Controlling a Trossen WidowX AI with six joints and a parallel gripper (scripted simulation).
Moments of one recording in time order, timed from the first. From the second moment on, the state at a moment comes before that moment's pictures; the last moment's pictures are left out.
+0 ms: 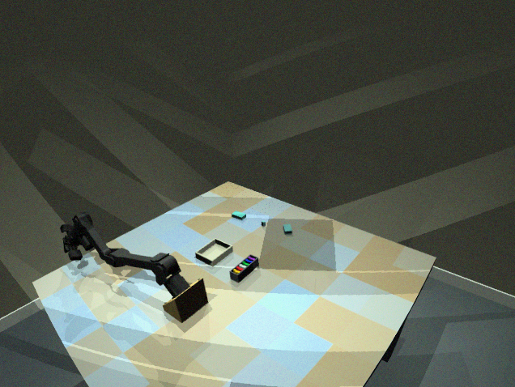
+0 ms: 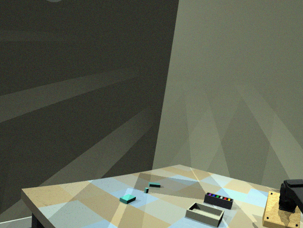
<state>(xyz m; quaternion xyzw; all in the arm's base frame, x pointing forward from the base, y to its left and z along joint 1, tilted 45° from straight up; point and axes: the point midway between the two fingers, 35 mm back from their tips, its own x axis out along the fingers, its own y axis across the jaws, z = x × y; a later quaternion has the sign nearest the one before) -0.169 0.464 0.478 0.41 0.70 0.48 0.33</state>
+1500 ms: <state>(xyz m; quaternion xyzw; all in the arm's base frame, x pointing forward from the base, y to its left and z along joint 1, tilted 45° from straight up) -0.094 0.176 0.723 0.57 0.56 0.58 -0.14</state>
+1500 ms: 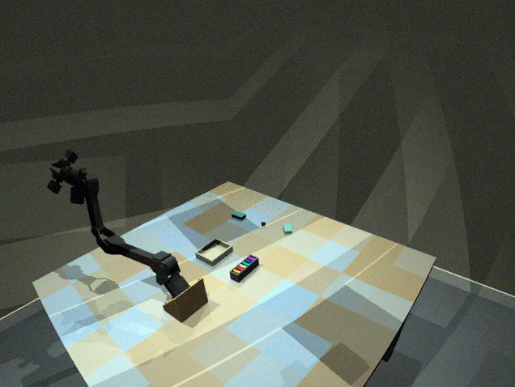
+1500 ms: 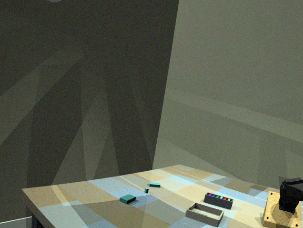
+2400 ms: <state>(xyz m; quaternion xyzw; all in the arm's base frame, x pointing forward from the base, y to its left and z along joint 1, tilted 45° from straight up) 0.101 -0.118 0.726 0.46 0.40 0.45 -0.65</state>
